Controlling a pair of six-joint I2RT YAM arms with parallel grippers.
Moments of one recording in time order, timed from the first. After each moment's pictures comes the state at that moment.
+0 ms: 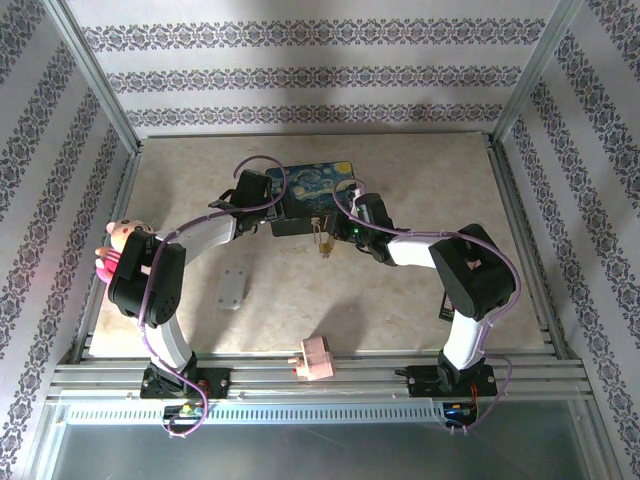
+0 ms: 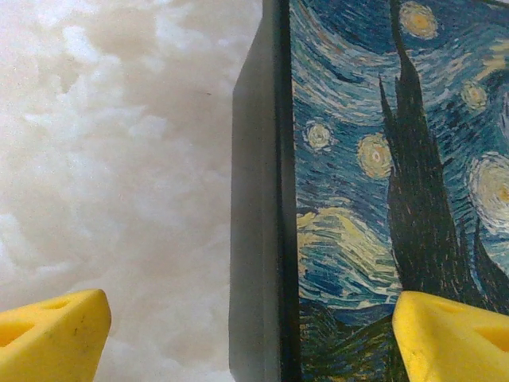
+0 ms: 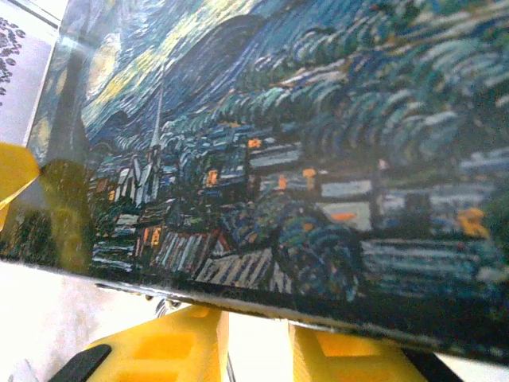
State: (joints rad) left arm -0.35 1.76 1.13 -0.21 -0.12 -0.57; right arm 0.48 1.83 0.89 0.34 -0.25 0.69
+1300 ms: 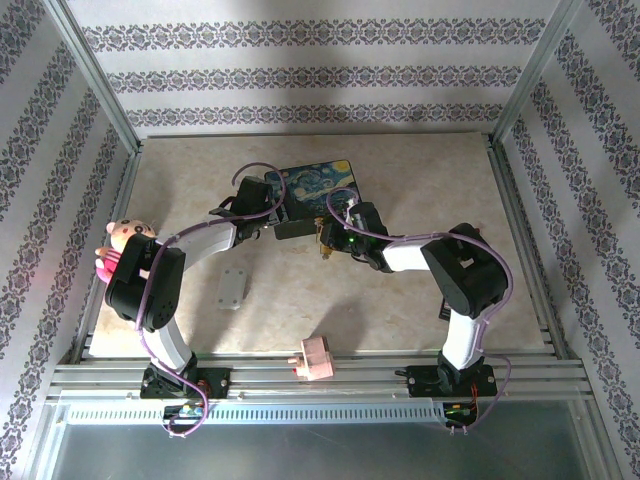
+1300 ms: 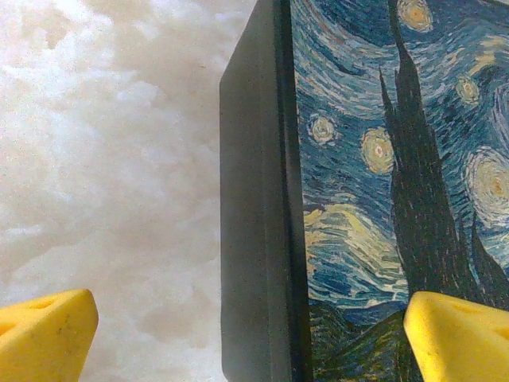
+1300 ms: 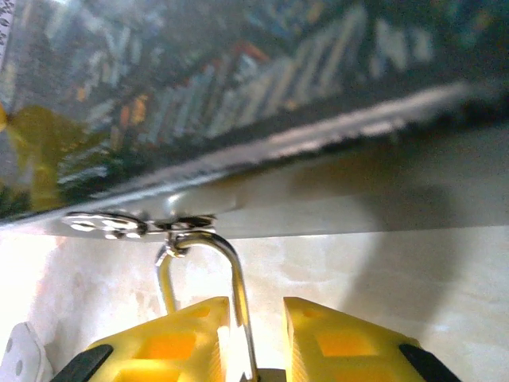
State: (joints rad) left arm -0.37 1.74 1.06 -0.15 -0.12 -0.66; right arm 0.53 1.86 0.84 0.39 -0.28 0.73
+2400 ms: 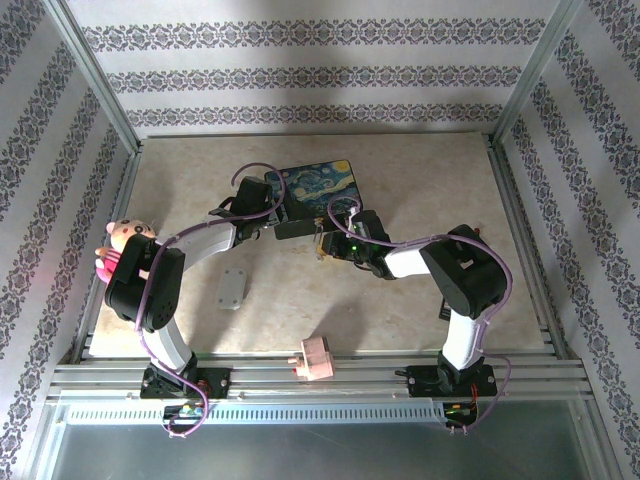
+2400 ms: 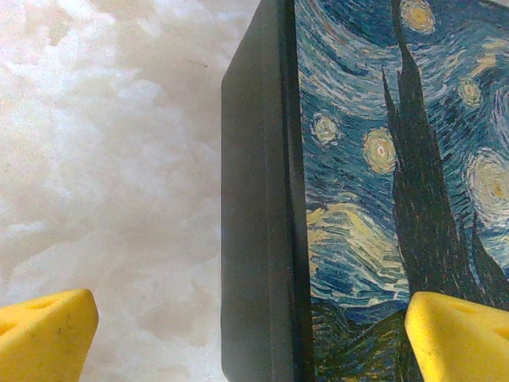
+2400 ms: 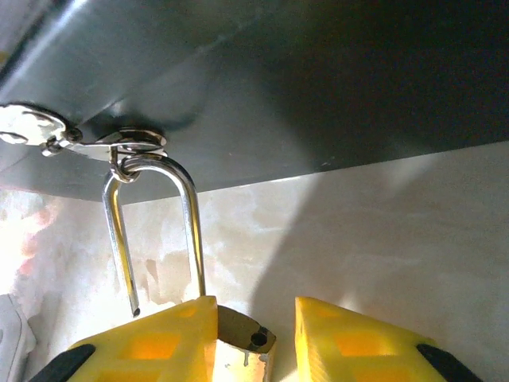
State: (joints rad) left arm -0.37 1.73 1.06 -0.15 -0.12 -0.67; right arm 0.54 1.86 0.77 0.43 -0.30 0.73
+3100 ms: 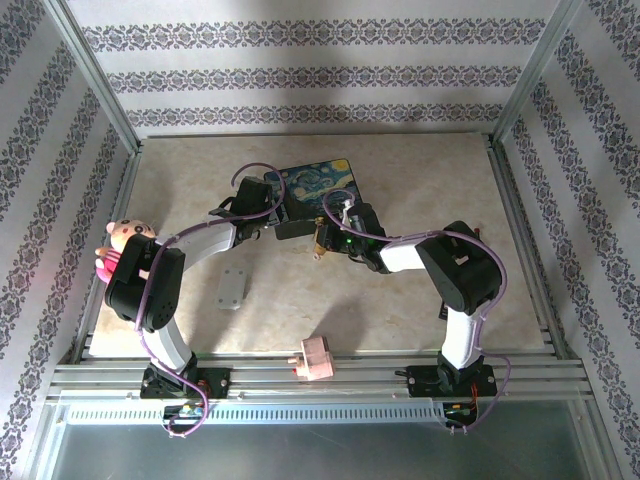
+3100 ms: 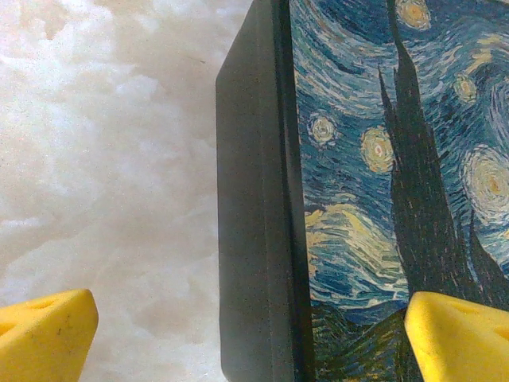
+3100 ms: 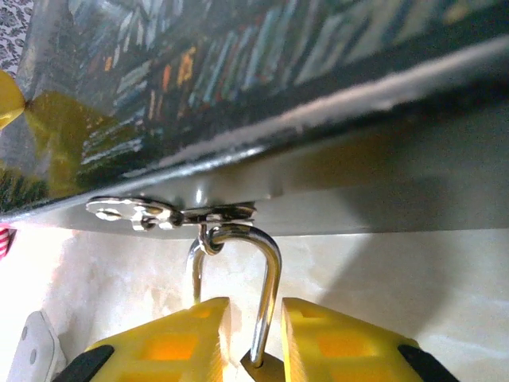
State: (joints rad) left arm -0.37 1.73 1.06 -0.15 -0.11 -0.68; right arm 0.54 1.90 0.85 0.45 -0.32 0.73
